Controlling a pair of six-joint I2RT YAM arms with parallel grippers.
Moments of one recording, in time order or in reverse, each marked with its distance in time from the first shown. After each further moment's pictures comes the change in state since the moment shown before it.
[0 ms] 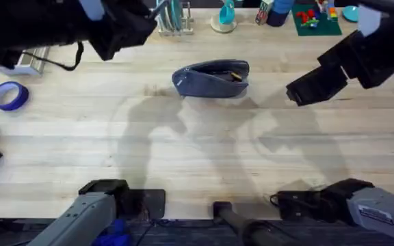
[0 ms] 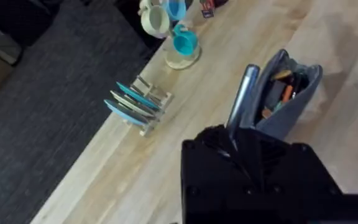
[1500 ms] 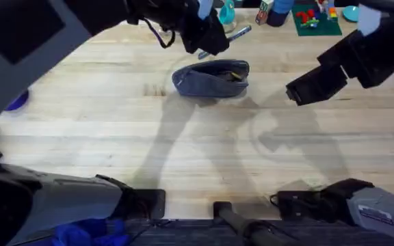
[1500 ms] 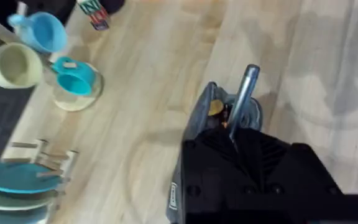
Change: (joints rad) left arm -0.413 0.509 0.239 -0.015 -0.071 -0.104; right arm 0.000 0.000 0.000 0.004 0.000 0.000
